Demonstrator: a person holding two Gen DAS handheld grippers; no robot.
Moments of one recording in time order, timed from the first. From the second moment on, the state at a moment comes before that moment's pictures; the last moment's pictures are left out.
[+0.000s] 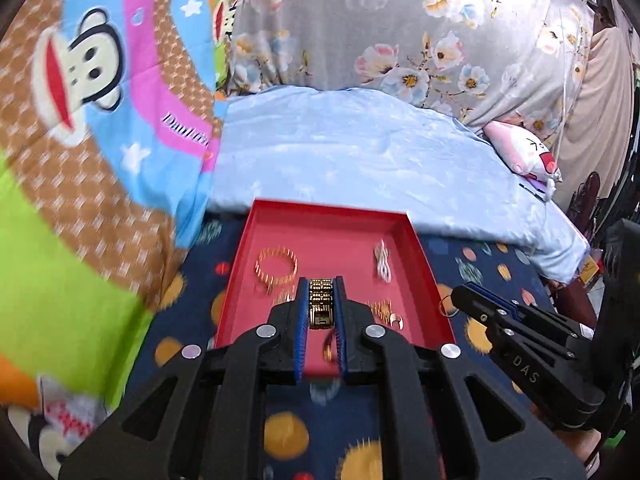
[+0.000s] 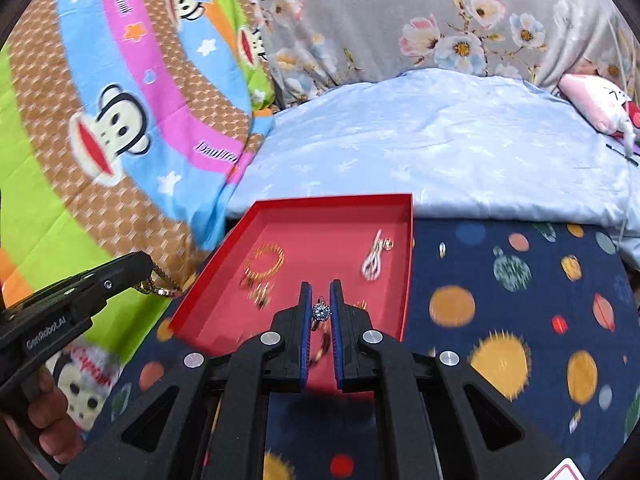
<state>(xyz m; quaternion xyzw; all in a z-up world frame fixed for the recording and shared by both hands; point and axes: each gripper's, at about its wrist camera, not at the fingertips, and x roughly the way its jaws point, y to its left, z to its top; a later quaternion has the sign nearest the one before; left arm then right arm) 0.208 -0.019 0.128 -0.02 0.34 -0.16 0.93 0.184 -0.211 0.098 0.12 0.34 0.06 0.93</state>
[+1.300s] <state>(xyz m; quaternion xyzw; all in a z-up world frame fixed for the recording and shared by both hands) 0.205 -0.056 0.069 0.04 0.36 -0.10 0.93 0.168 -0.205 0.058 0.11 0.36 0.01 0.93</state>
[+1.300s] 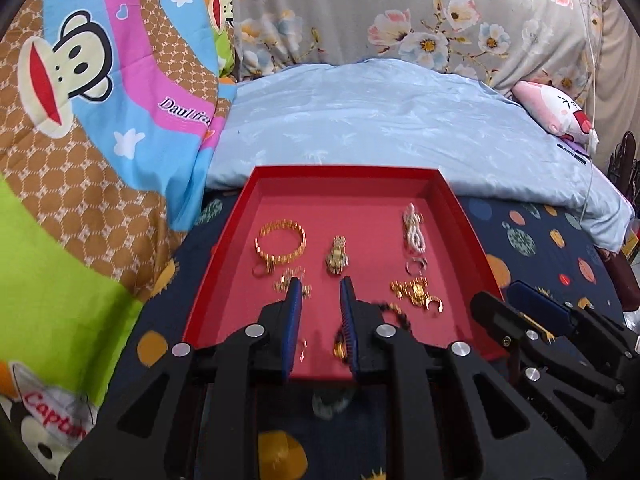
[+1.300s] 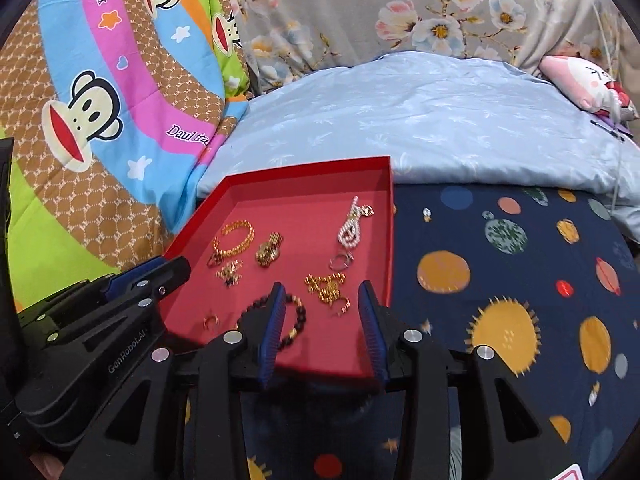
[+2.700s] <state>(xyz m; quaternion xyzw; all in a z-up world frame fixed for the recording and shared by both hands) 0.121 -0.030 0.016 0.06 0.34 0.00 0.94 0.093 -0.174 0.013 0.04 0.37 -0.06 0.92</state>
